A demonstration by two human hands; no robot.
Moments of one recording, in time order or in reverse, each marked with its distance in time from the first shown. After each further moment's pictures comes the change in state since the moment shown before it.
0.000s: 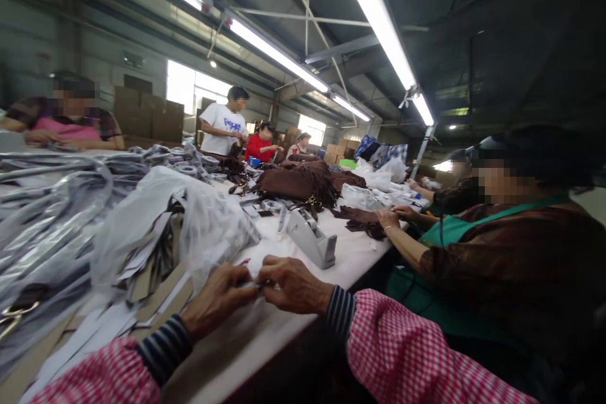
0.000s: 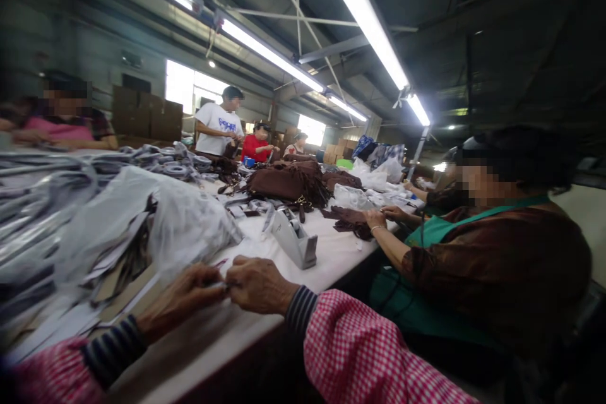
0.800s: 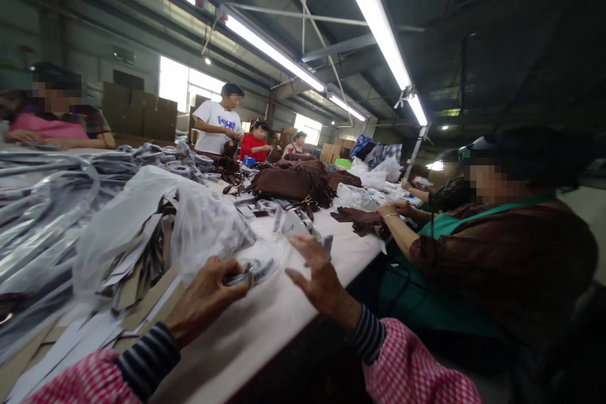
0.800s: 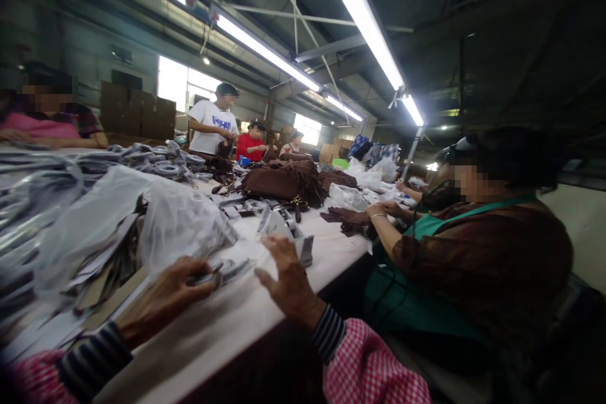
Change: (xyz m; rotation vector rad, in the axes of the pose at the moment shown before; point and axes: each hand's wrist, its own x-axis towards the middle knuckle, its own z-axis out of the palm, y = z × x) left_hand 0.000 0.009 -0.008 0.067 0.151 -0.079; right_hand -0.048 0.035 -0.005 0.175 0.447 0.277
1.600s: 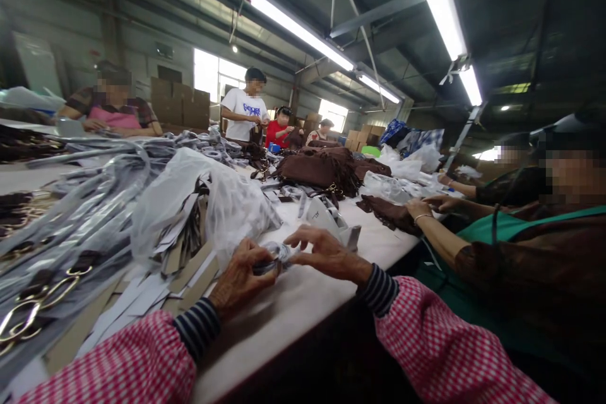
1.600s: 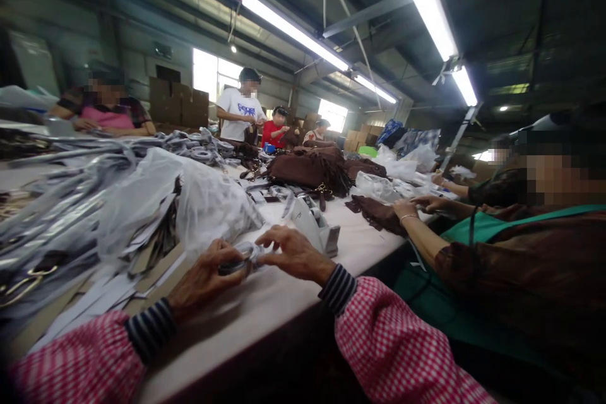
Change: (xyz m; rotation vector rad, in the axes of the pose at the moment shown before) left_hand -0.003 -0.012 0.015 -0.016 0.040 0.050; right_hand 0.053 -0.013 0.008 0.277 -0.405 -0.057
